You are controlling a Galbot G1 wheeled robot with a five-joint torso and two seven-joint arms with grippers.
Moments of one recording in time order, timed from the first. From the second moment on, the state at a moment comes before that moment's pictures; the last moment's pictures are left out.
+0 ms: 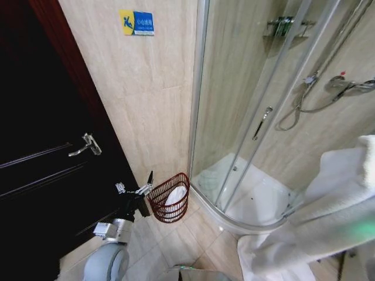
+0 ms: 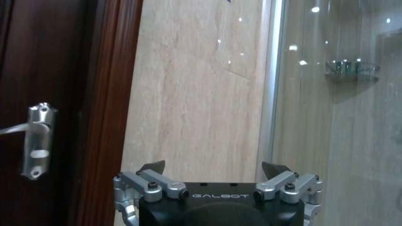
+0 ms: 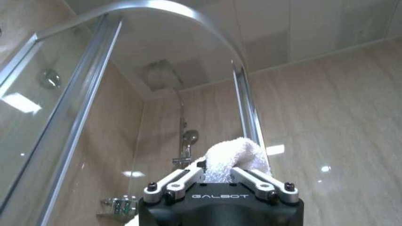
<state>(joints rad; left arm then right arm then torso) 1.75 -1.49 -0.59 -2.34 -0.20 -0.09 0.07 -1.65 1.39 1.35 2.50 0.51 0.23 0.21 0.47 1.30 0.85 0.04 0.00</state>
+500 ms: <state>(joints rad) 1.75 -1.49 -0.59 -2.34 -0.20 -0.09 0.07 -1.65 1.39 1.33 2.50 0.51 0.27 0.18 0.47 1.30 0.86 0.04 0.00</state>
